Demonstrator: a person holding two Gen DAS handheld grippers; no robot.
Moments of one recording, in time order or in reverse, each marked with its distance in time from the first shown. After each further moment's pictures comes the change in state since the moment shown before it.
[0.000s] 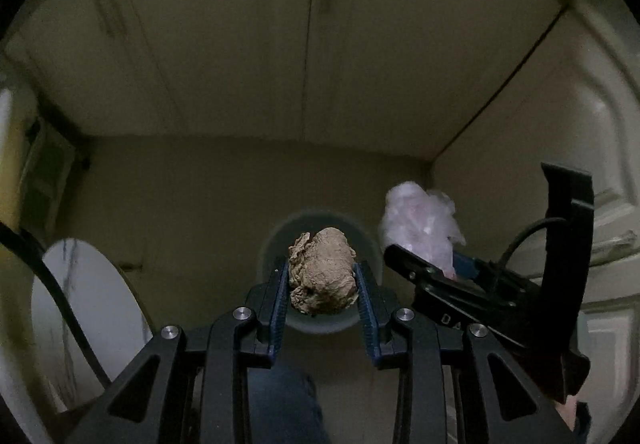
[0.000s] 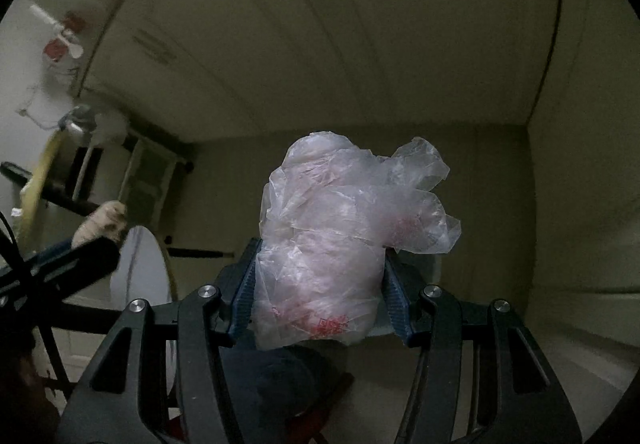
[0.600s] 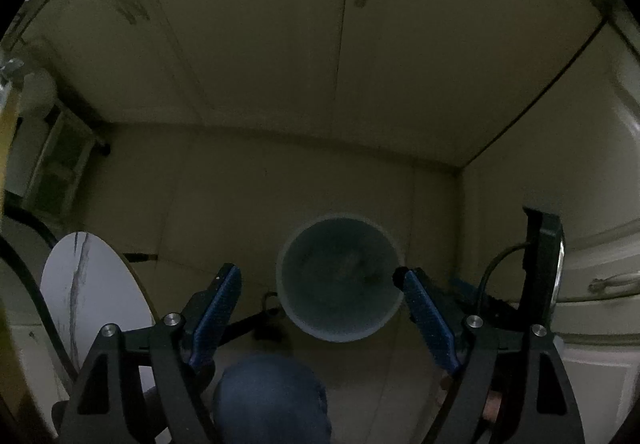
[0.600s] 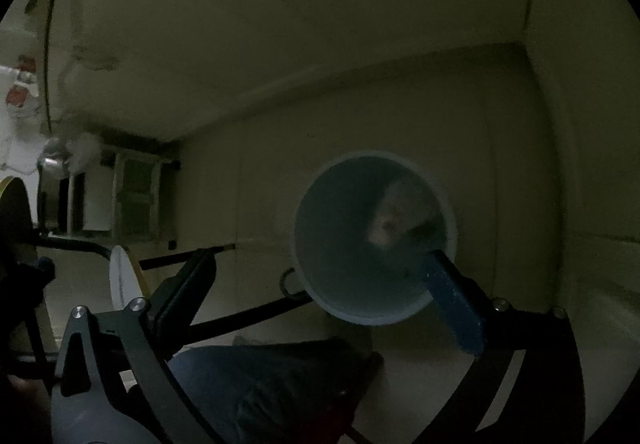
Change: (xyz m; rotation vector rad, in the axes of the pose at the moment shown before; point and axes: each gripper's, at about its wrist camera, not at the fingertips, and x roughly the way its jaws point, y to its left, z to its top) left arm 0.050 -0.017 0.016 -0.043 -0.036 0.072; right arm 0.080 -0.049 -0.008 0.203 0.115 0.021
